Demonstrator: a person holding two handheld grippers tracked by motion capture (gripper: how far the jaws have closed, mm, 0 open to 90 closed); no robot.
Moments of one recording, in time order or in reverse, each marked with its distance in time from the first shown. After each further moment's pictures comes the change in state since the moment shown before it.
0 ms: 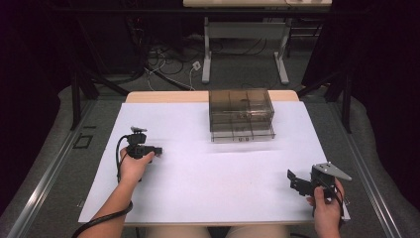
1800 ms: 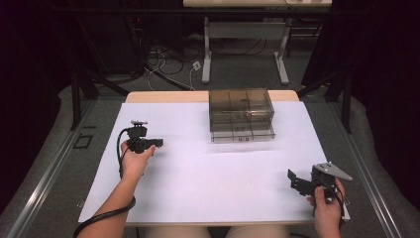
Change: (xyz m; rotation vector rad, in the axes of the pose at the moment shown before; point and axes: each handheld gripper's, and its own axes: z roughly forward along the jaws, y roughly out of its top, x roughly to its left) left arm -0.018 0.017 -0.017 -0.087 0.003 0.032; right arm -0.001 0.000 0.000 -0.017 0.004 0.002
